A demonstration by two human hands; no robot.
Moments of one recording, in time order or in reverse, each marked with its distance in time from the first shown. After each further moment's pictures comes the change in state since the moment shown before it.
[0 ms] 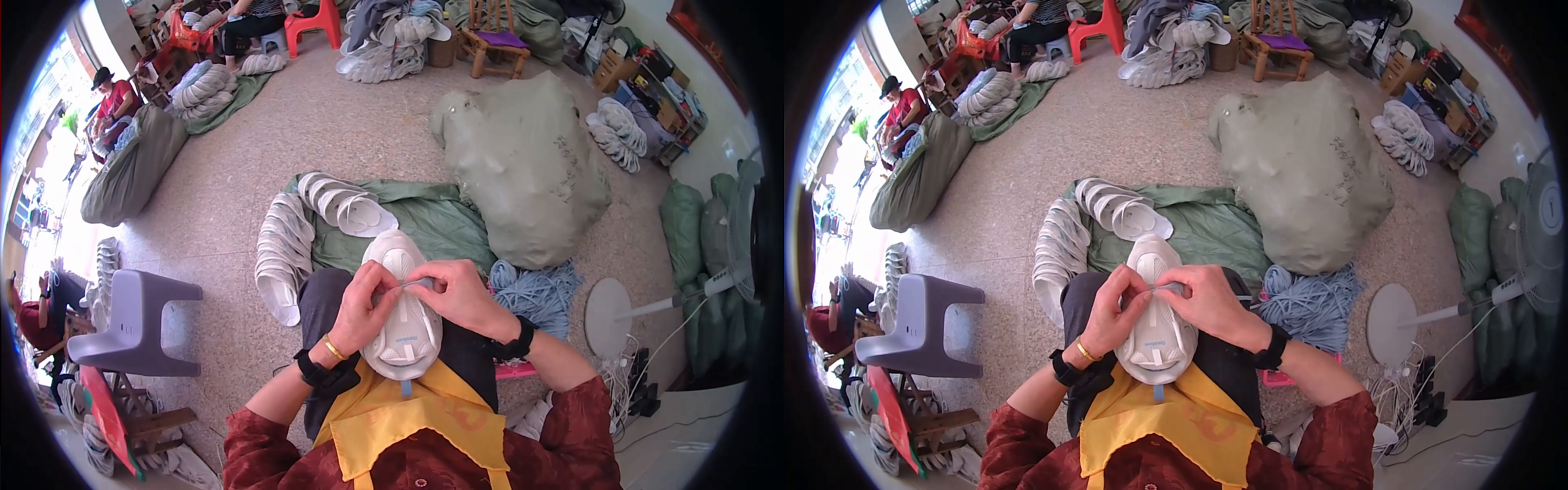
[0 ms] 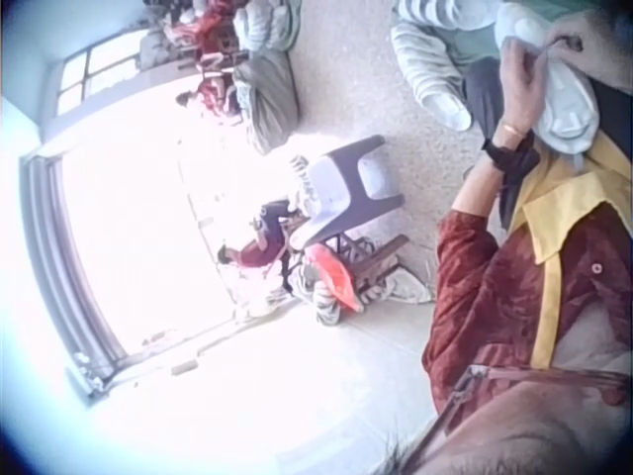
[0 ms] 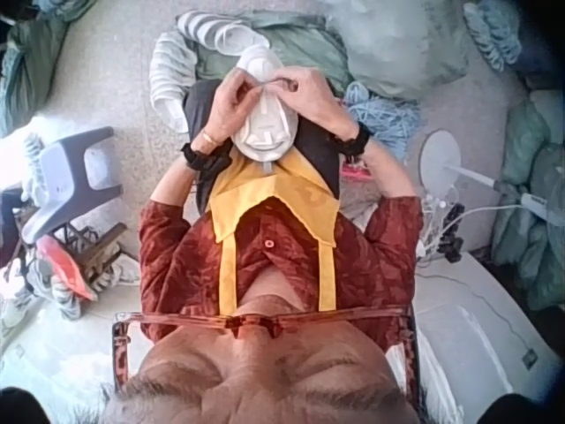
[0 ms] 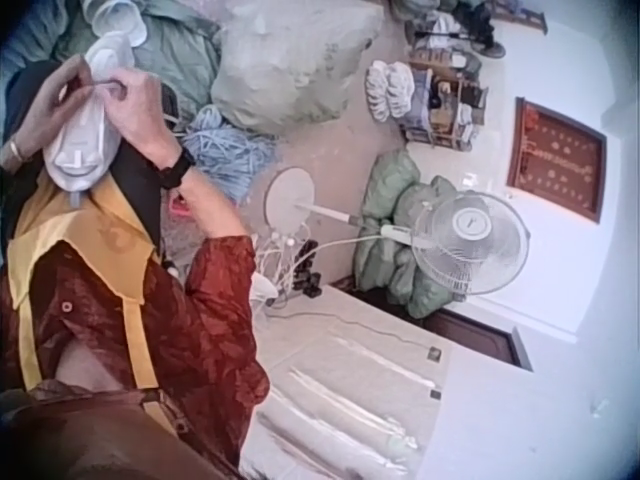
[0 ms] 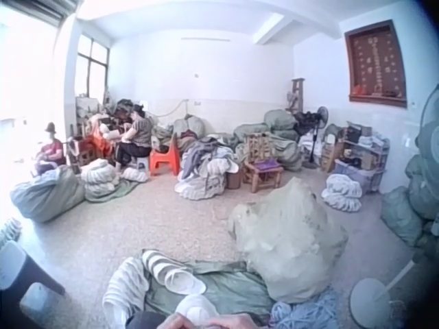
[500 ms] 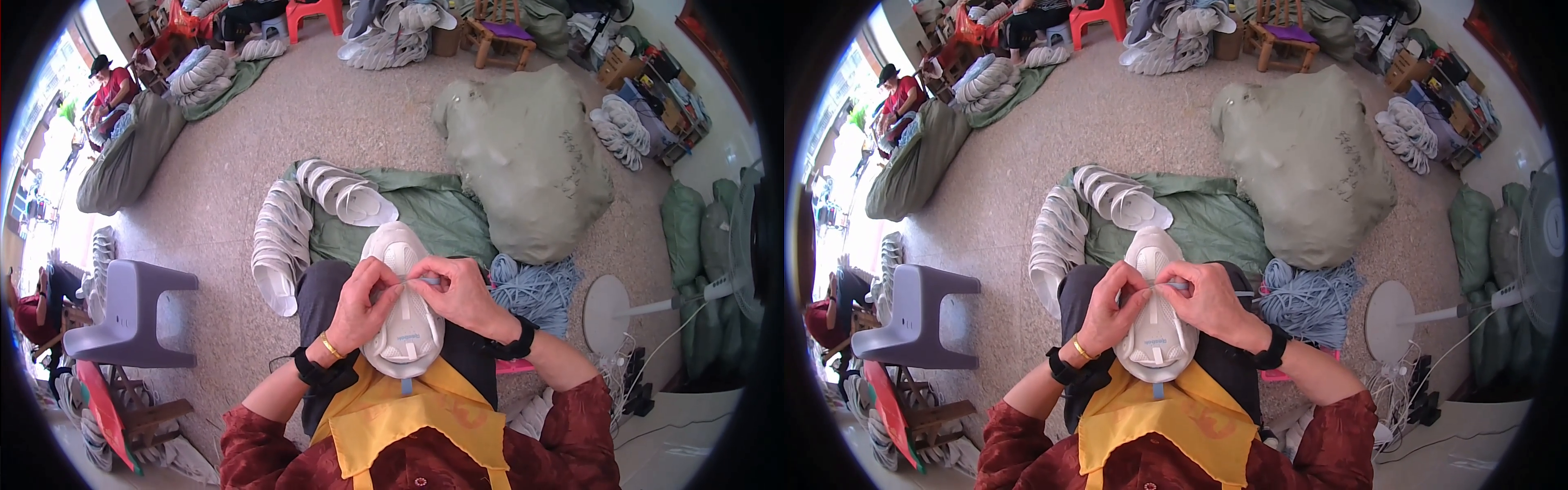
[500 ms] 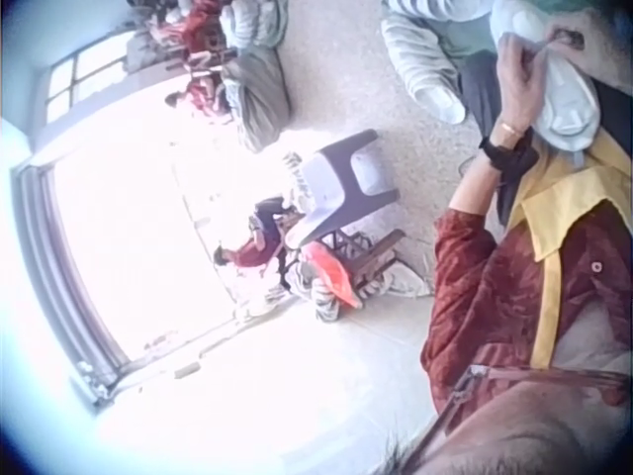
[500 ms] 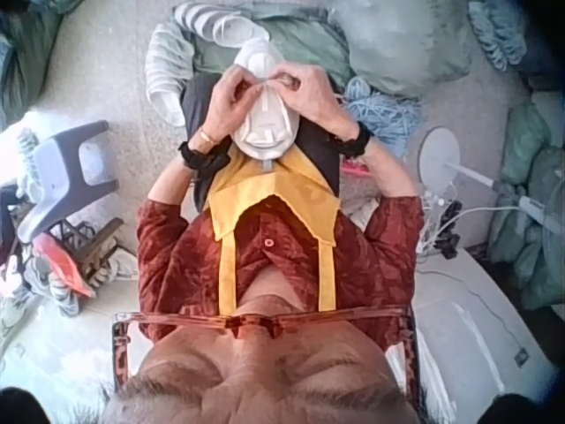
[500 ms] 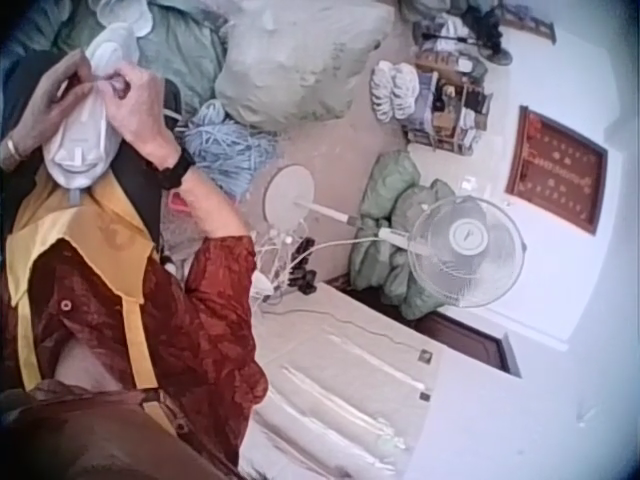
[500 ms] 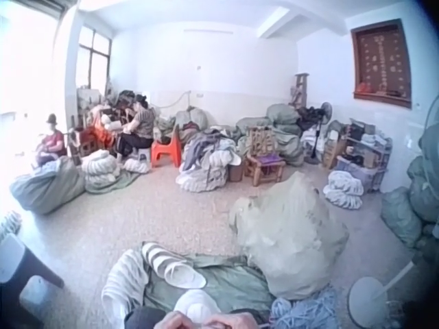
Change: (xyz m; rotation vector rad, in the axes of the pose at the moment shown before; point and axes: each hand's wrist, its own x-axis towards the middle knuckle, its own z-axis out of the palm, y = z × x) left_hand 0.006 -0.013 -0.007 -0.016 0.000 -0.013; right_hand 0.012 0.006 0.012 0.037 0.004 0.021
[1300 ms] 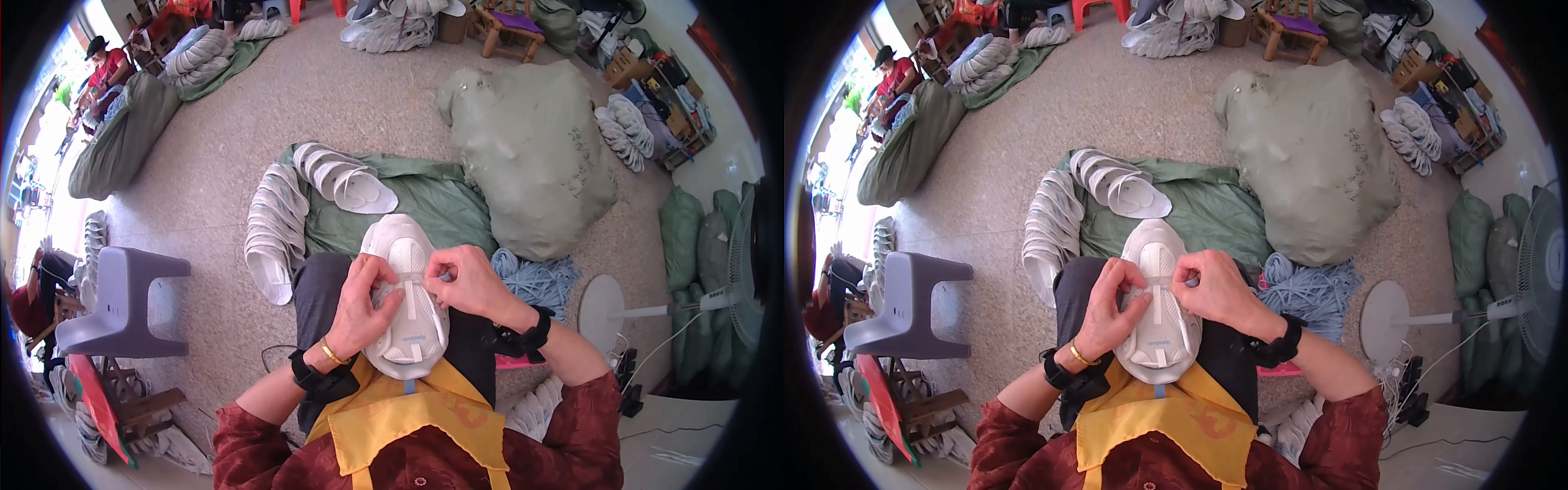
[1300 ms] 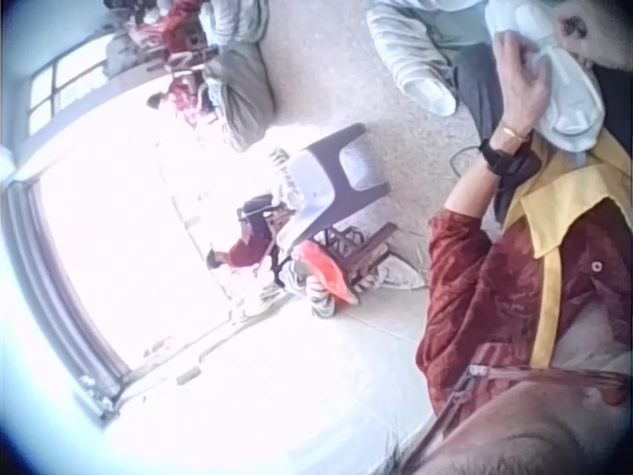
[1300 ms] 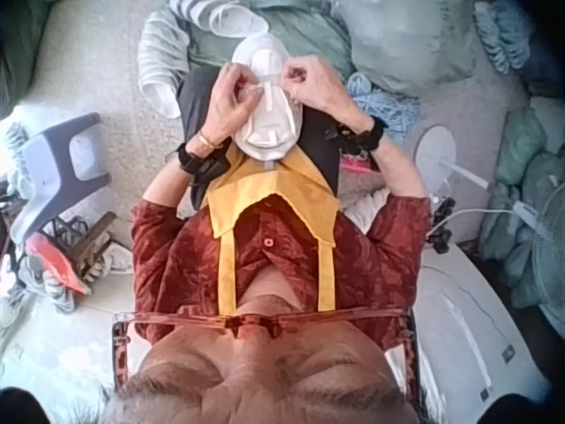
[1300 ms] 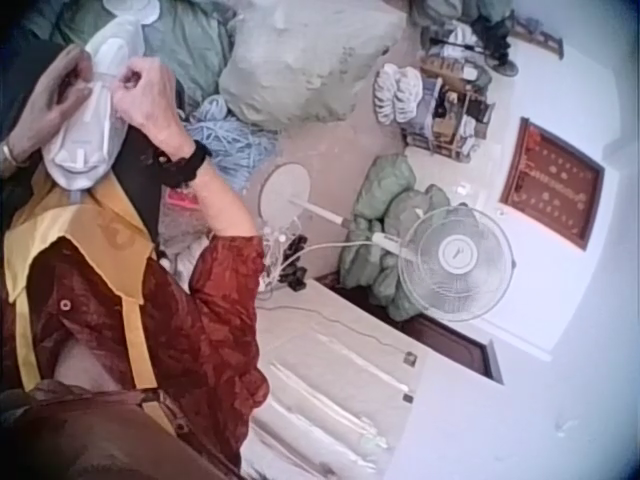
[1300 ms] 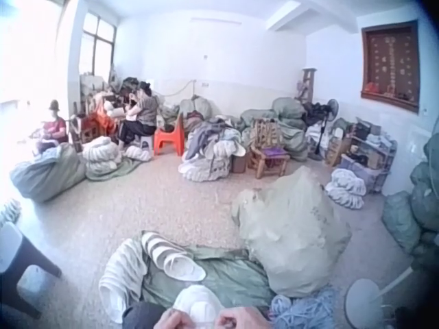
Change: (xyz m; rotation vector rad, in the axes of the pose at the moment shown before) left_hand 0.005 -0.026 -0.010 0.025 0.072 -0.104; right_hand 0.039 0.018 0.001 0.037 -0.230 0.289
